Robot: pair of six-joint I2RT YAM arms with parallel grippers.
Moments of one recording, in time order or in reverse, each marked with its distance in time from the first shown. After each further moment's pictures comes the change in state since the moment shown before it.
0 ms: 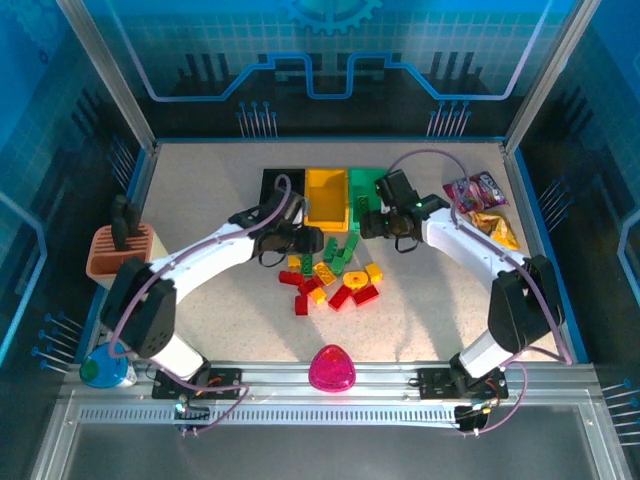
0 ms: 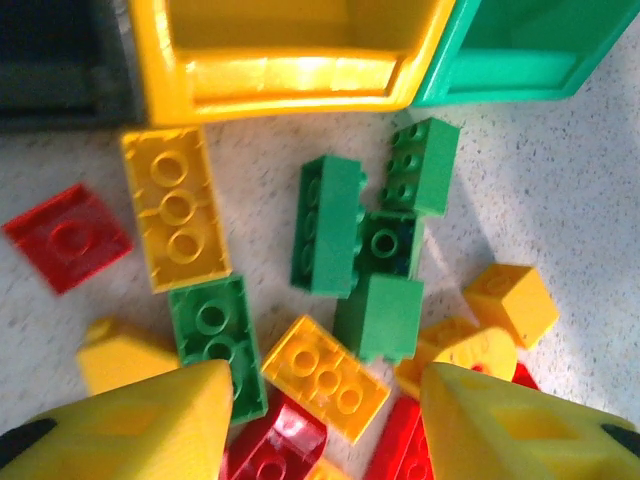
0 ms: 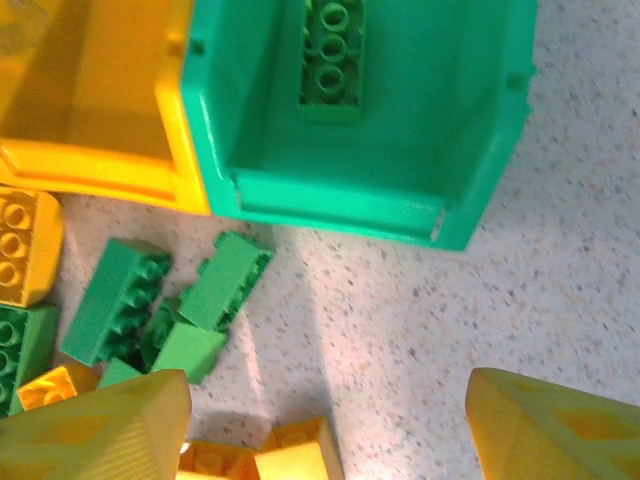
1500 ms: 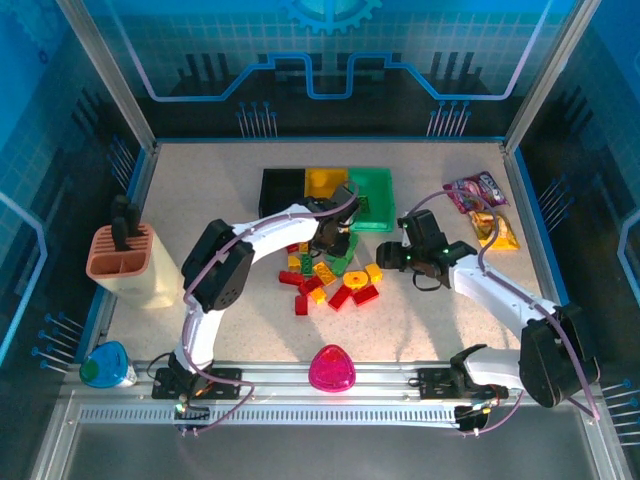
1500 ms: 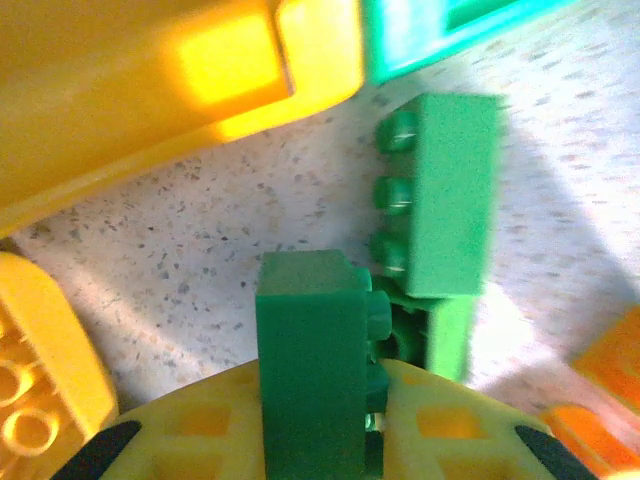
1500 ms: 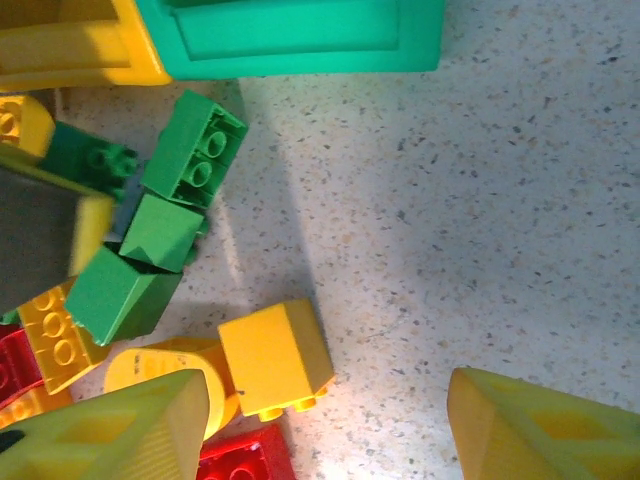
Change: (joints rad) left arm -0.139 0.435 0.447 -0.270 -0.179 0.182; right arm -0.051 -0.300 -0.433 0.211 -0.116 0.100
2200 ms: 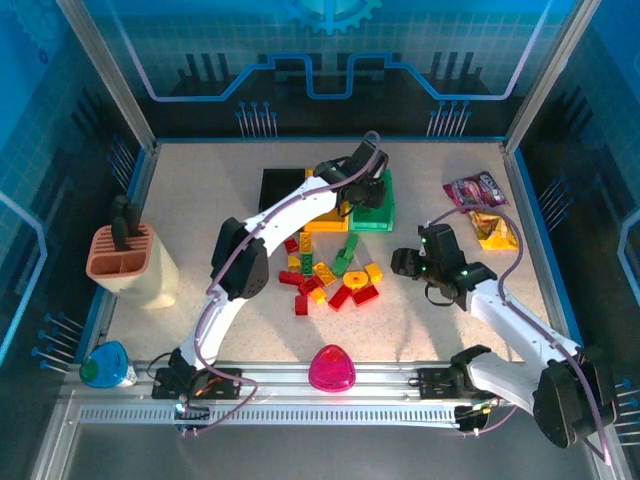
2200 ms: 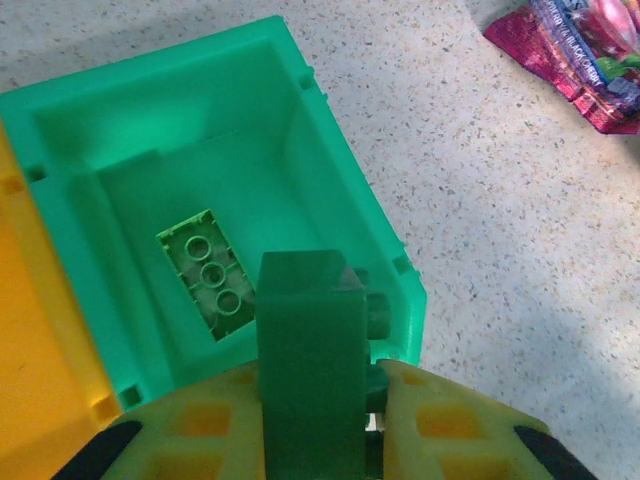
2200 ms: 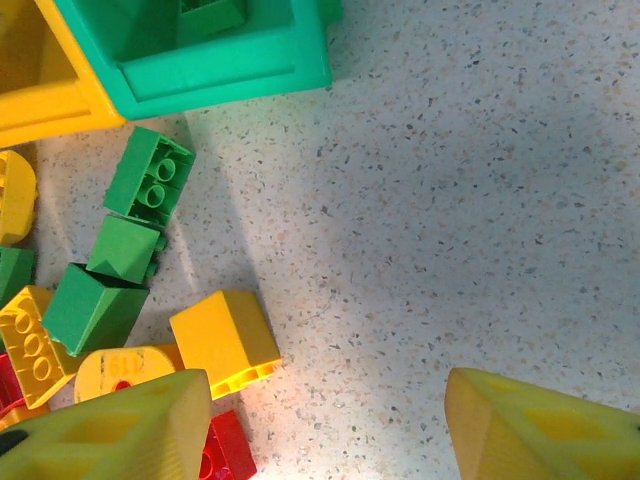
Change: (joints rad) left arm 0.006 0.291 0.657 -0.018 -0.002 0.024; right arm -0.047 -0.217 -0.136 0.014 0.051 0.055
